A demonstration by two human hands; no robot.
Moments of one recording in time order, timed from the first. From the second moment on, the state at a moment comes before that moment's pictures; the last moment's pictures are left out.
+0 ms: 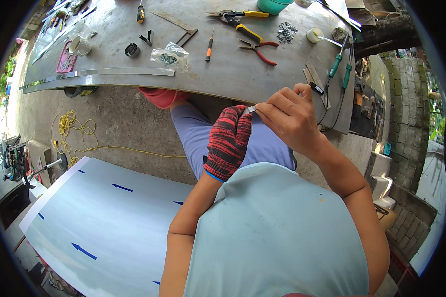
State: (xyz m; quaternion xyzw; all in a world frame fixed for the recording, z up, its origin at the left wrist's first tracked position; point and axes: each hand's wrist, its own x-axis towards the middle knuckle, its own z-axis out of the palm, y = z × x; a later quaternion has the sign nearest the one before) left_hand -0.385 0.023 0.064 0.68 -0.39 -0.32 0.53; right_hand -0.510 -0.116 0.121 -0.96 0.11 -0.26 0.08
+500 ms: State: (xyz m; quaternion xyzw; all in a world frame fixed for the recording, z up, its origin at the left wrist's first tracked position) left_hand -0.406 0.023 0.061 0.68 -0.37 -0.27 0.57; right_hand -0.512 -0.106 0.125 -0.95 0.13 -0.27 0.08
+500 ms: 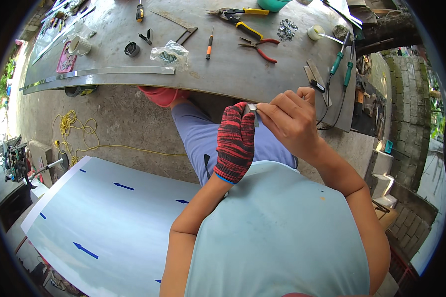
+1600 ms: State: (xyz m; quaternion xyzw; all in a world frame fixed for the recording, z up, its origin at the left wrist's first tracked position) left_hand -0.411 0.029 0.047 0.64 -0.26 -0.42 0.59; right_hand -0.512 -0.114 0.120 -0.94 0.15 -0.27 0.13
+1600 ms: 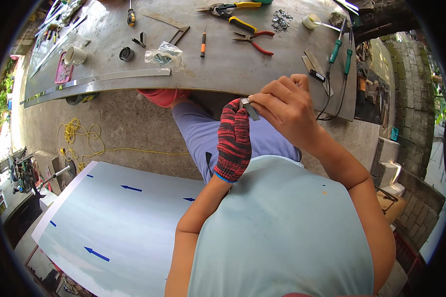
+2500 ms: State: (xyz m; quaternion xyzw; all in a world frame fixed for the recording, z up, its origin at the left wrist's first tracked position) left_hand -0.404 0.030 0.031 0.46 -0.13 -0.55 0.68; right_hand -0.518 -0.126 0.111 -0.94 0.17 -0.25 0.15
